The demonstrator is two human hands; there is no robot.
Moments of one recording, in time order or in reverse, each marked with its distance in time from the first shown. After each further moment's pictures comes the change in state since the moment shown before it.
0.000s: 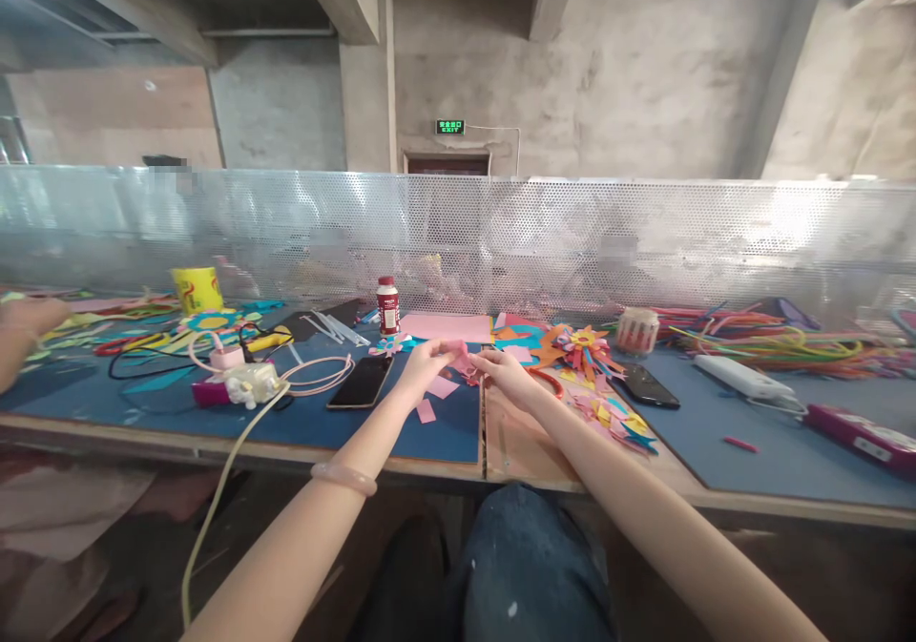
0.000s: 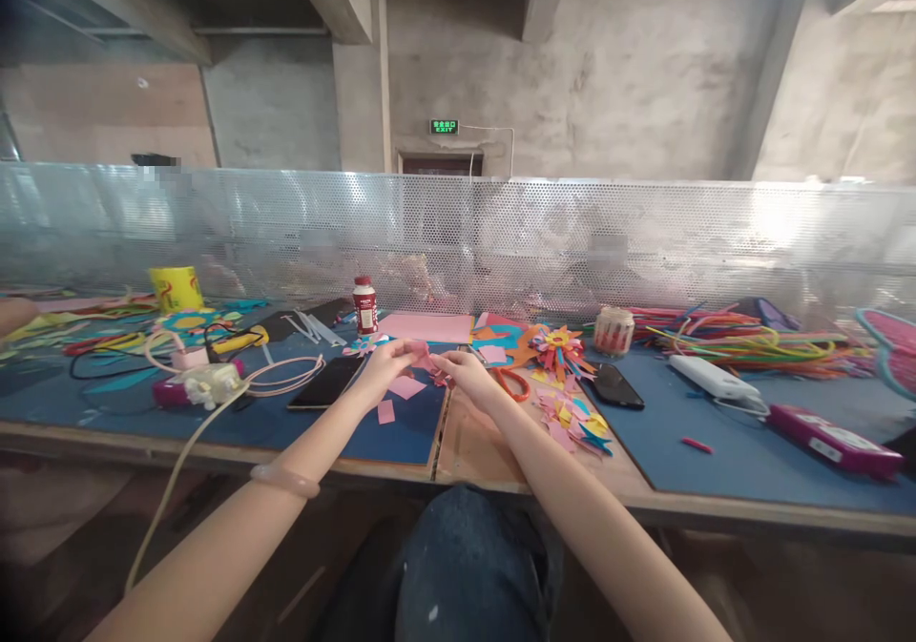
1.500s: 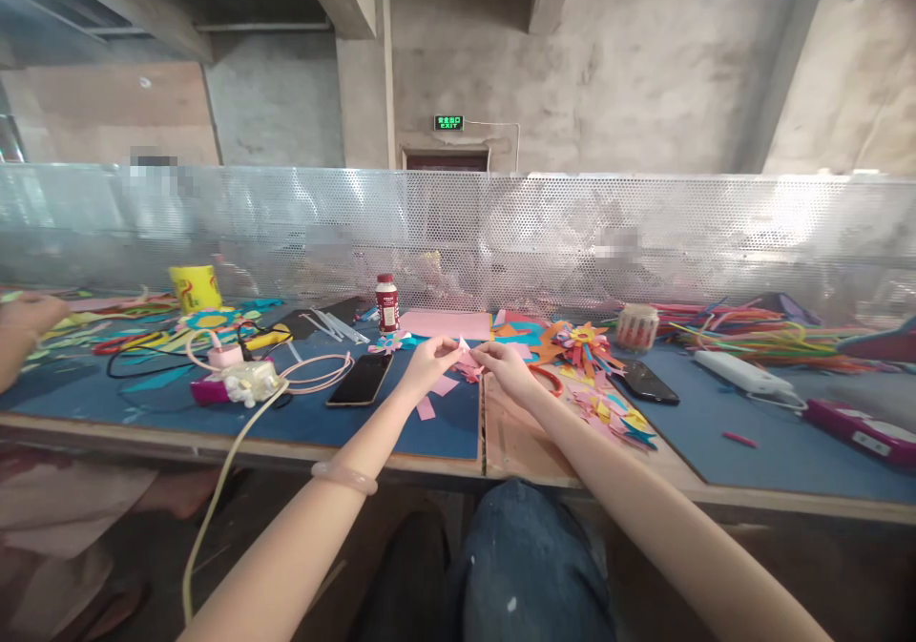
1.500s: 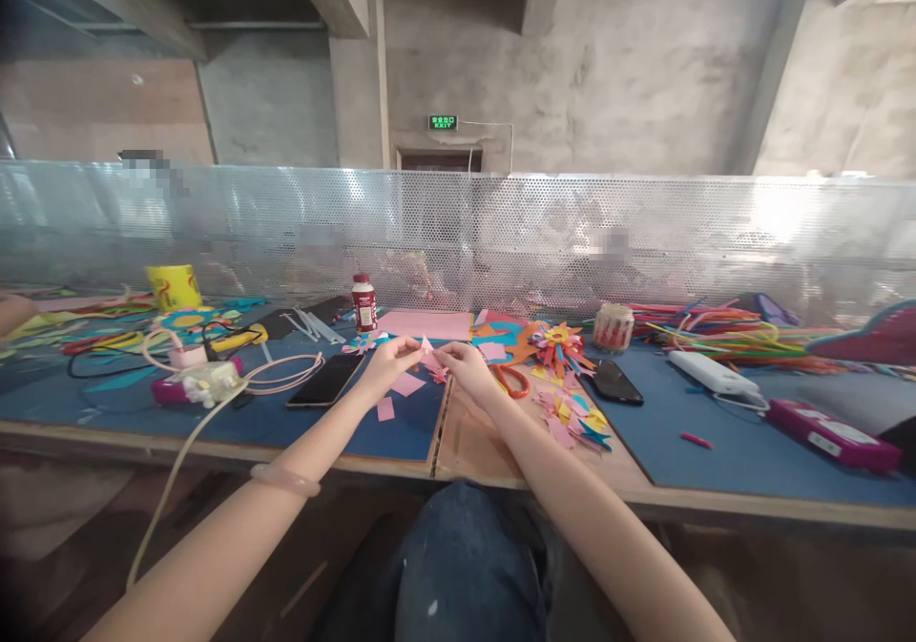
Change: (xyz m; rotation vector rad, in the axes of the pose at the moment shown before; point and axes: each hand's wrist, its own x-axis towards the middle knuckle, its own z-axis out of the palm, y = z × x) left_hand 0.000 -0.003 0.003 0.135 -0.037 0.128; right_hand 0.004 0.001 0.000 -0.015 0.128 -0.112
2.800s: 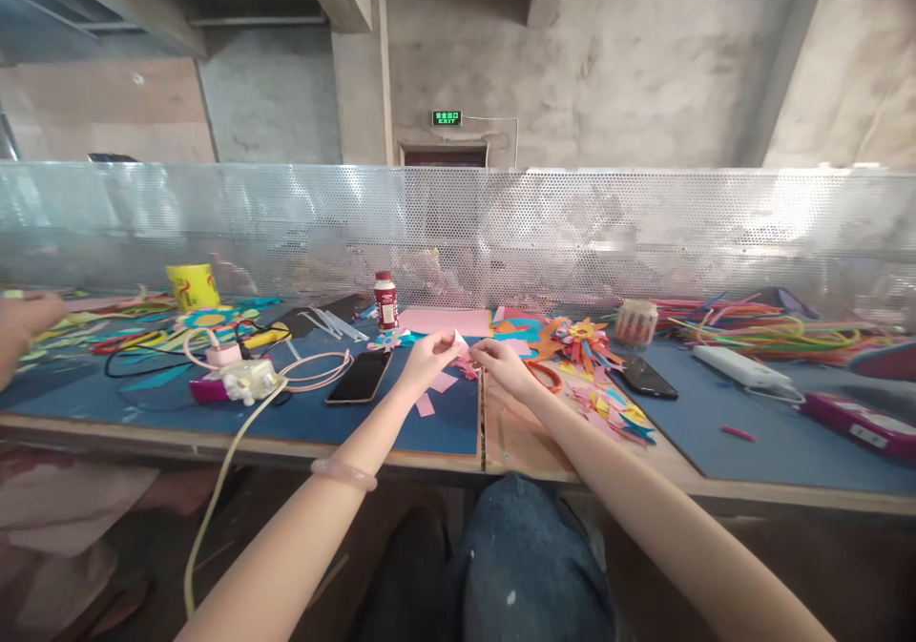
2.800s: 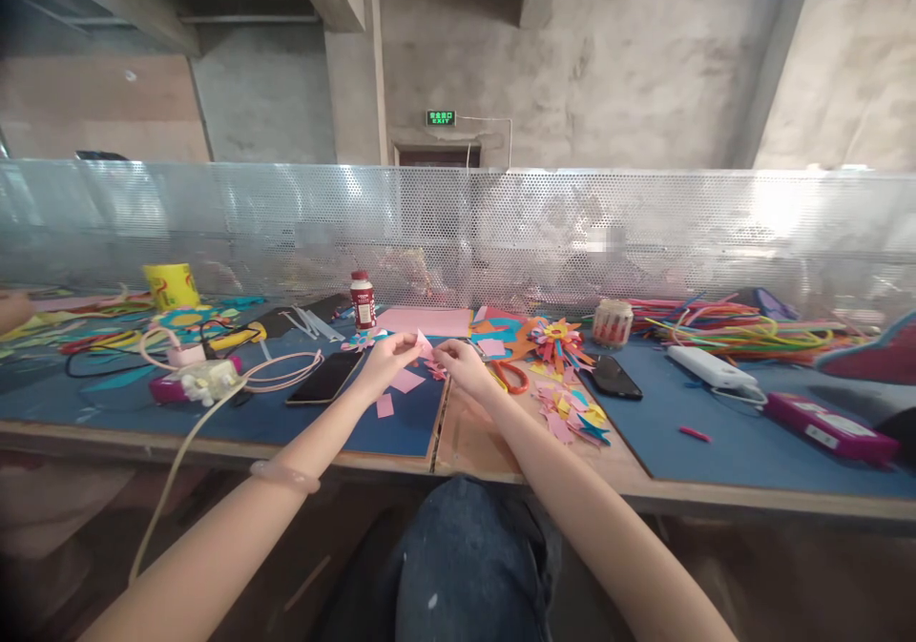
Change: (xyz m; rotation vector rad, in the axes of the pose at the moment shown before) left_hand 0.000 0.005 0.000 0.036 0.026 0.003; right_hand -0.003 -0.003 0.000 -0.173 -0.021 -0.051
